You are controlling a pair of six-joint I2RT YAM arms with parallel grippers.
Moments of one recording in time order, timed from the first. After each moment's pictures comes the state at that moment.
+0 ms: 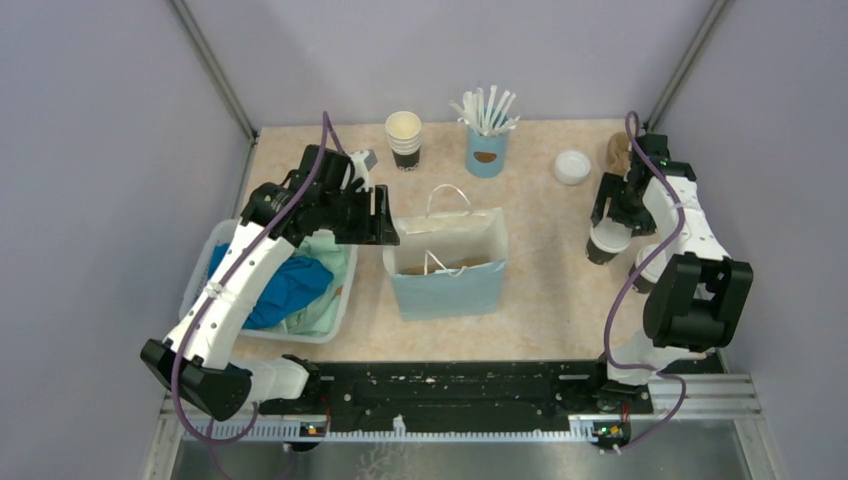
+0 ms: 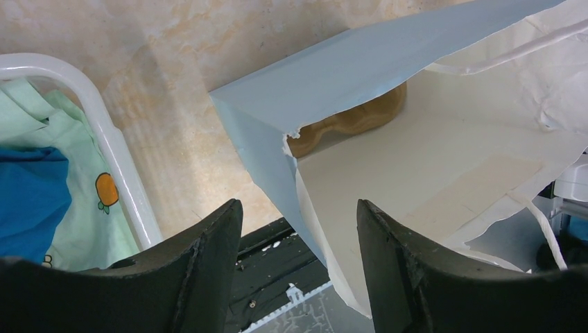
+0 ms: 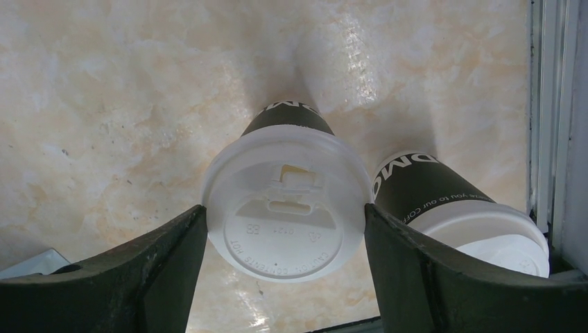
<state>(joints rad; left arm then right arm) -0.47 1.27 1.49 -1.10 0.25 -0.39 -0.15 1.59 1.34 -0.91 0.08 0.17</state>
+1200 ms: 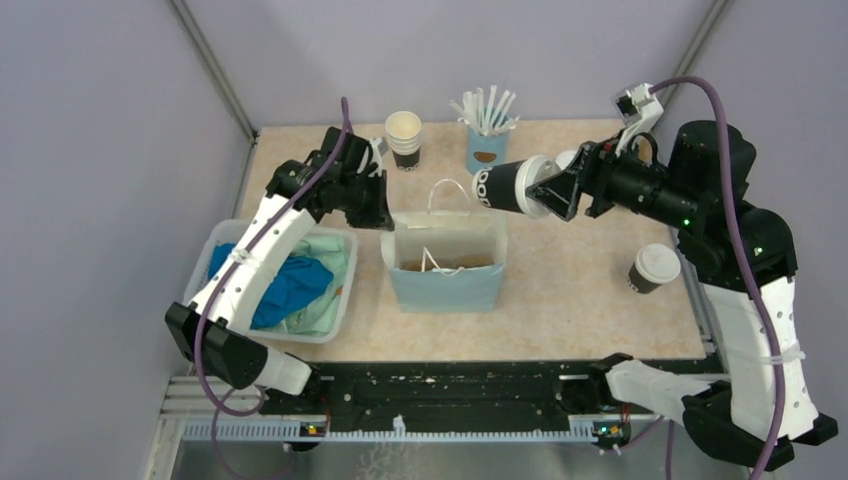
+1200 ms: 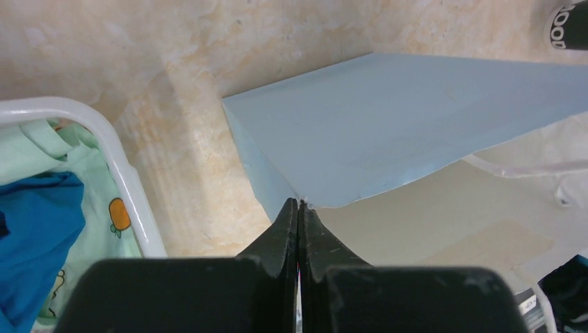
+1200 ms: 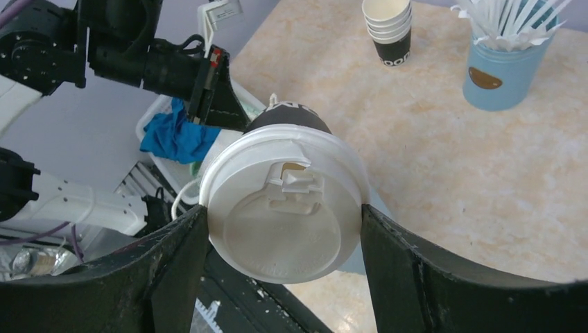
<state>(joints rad) -0.47 1.43 1.59 -1.10 0.21 -0.40 0.41 1.07 1.78 -0.96 -0.39 0.27</state>
